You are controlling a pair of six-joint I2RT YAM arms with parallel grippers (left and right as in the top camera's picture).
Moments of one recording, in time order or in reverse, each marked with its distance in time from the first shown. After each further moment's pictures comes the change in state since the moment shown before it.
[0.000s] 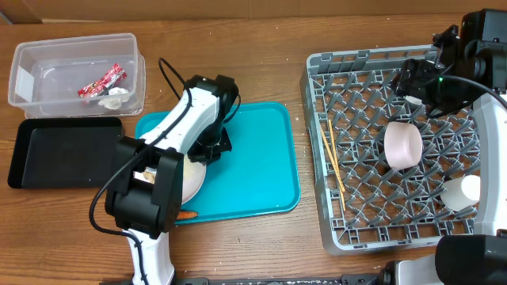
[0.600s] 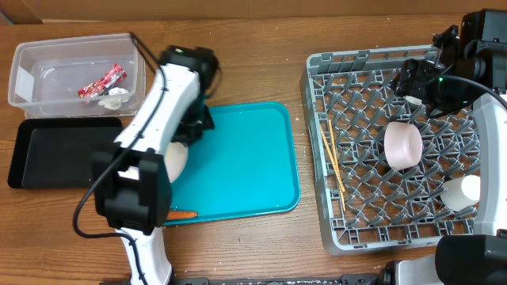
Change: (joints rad) left arm 0.117 0.000 0.257 -0.232 -0.043 0.047; right arm 0.000 0.000 0.000 0.000 0.000 0.001
